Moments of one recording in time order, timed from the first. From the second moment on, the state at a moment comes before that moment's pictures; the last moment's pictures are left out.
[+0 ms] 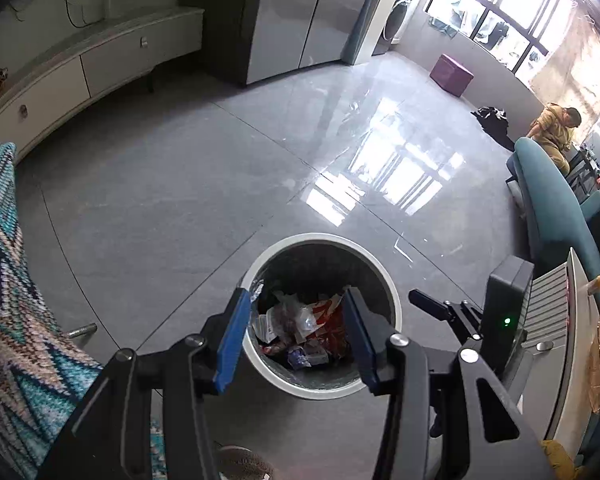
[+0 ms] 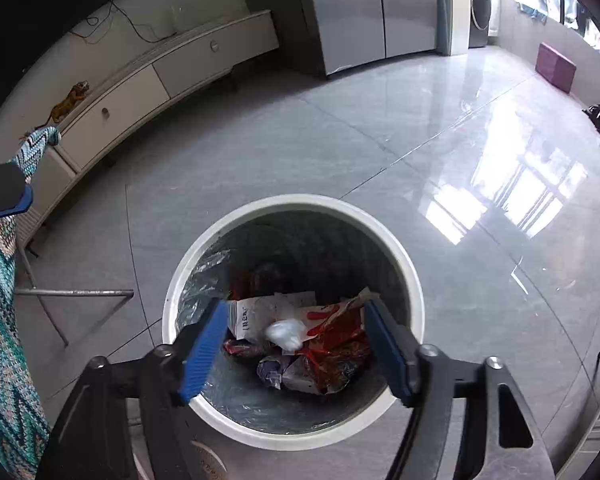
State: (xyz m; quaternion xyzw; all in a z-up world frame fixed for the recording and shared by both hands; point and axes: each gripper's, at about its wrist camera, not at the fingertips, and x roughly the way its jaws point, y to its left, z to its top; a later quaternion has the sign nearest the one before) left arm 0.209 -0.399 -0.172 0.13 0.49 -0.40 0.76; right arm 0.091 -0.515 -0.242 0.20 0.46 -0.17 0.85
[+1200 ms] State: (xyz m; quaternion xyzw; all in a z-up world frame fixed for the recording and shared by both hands) left arm 0.147 -0.028 0.035 0.05 0.17 -0.08 0.98; right arm 0.134 -0.227 0.044 0.02 0.20 -0.01 0.98
